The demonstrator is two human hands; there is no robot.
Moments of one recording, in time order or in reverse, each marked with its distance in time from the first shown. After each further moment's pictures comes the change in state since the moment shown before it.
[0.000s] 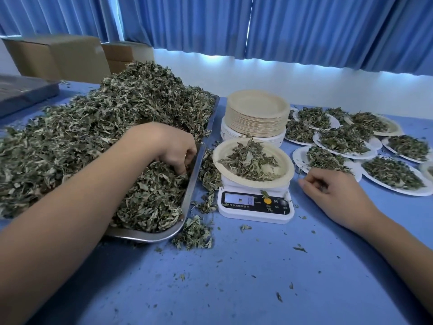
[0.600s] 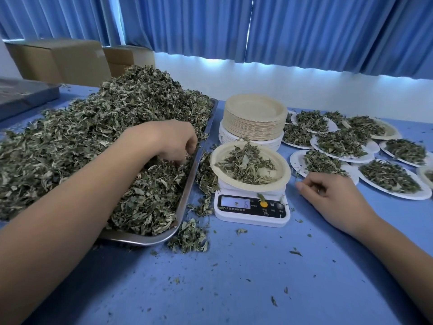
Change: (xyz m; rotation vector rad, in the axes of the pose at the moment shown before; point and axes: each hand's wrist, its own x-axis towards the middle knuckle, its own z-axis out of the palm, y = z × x) left_hand -0.013 0.007 -0.011 -0.145 0.228 -0.060; right_hand -0.002 -0.001 -0.003 0.030 0.003 0.023
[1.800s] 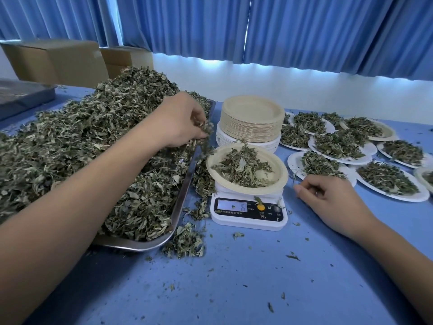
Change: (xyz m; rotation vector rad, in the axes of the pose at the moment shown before) left_hand -0.006 0.021 -0.014 -0.448 0.484 0.032; right_hand 0.000 -0.002 -0.003 0.020 -0.026 -0.009
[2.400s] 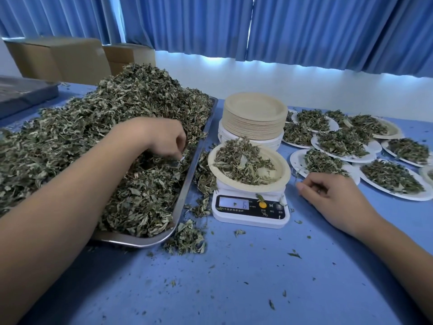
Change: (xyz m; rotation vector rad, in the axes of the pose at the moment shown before) left_hand 0.006 -0.039 -0.002 0.441 -0.556 -0.093; right_hand 0.001 0.002 0.000 -0.002 -0.001 -0.005
